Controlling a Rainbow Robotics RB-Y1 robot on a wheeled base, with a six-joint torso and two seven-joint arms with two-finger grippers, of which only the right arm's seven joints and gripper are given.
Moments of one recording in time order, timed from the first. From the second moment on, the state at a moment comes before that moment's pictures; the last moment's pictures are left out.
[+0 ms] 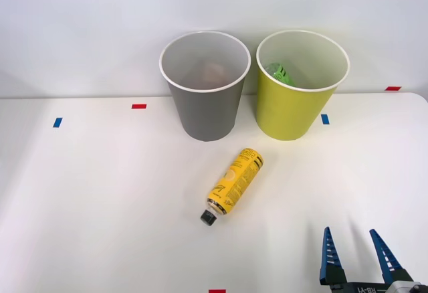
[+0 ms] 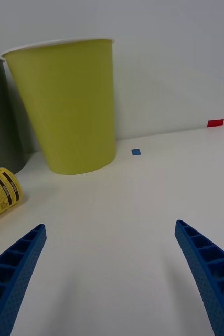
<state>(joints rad) 0.76 -0.06 0.11 -1.73 0.14 -0.70 1.26</state>
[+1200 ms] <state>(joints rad) 0.76 -0.06 0.11 -1.73 0.14 -0.70 1.26</state>
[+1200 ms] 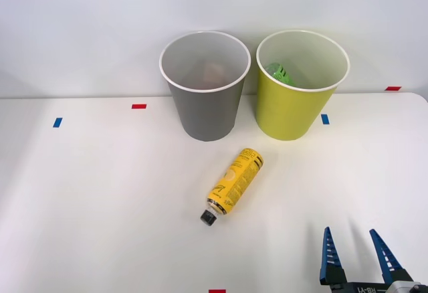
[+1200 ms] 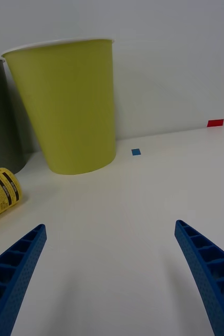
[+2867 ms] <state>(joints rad) 0.76 -0.06 0.11 -1.73 0.14 -0.70 1.26</state>
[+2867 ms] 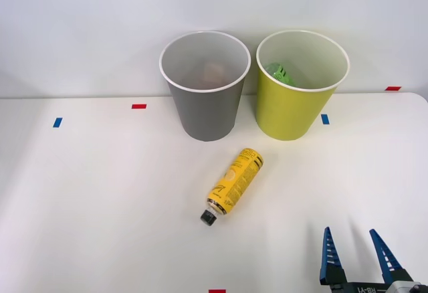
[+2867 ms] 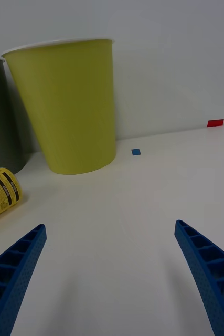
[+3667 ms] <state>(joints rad) 0.76 -0.06 0.11 -1.73 0.14 -0.70 1.26</state>
